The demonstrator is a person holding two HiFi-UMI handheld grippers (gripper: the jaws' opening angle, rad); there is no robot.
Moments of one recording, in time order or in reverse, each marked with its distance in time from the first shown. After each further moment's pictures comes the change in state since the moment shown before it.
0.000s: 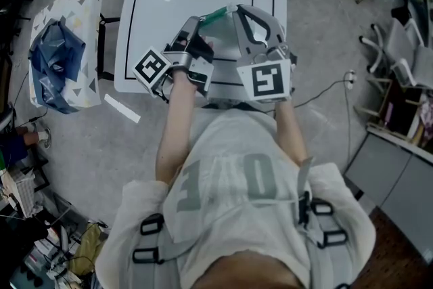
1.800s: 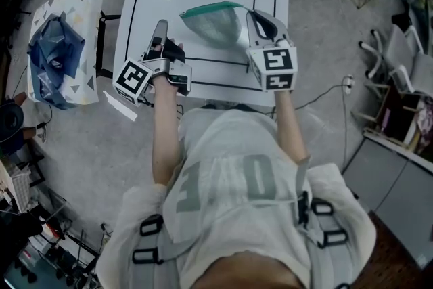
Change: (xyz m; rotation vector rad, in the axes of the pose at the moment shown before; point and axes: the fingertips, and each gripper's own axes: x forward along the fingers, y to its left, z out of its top) left arm -0.041 0.001 0.075 0.278 -0.198 0.064; right arm 0.017 -0.017 -0.094 0.377 0.216 -0.040
